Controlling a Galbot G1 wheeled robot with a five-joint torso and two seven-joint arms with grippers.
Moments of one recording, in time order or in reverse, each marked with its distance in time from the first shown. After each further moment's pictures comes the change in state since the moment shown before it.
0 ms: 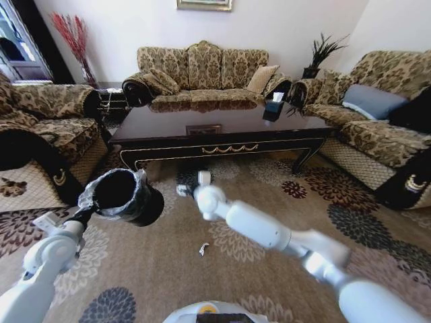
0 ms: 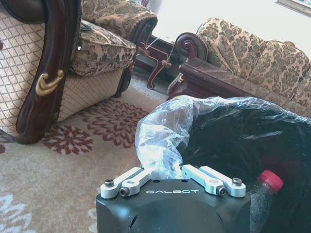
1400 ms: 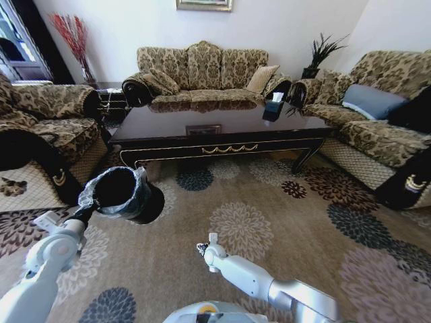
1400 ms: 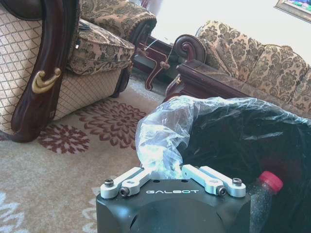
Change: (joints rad) left arm -0.026 -0.035 0.021 0.004 0.027 -0.002 0.006; right arm -0.268 0.126 0.004 -0.522 -0.229 0.164 -0.236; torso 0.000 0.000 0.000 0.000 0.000
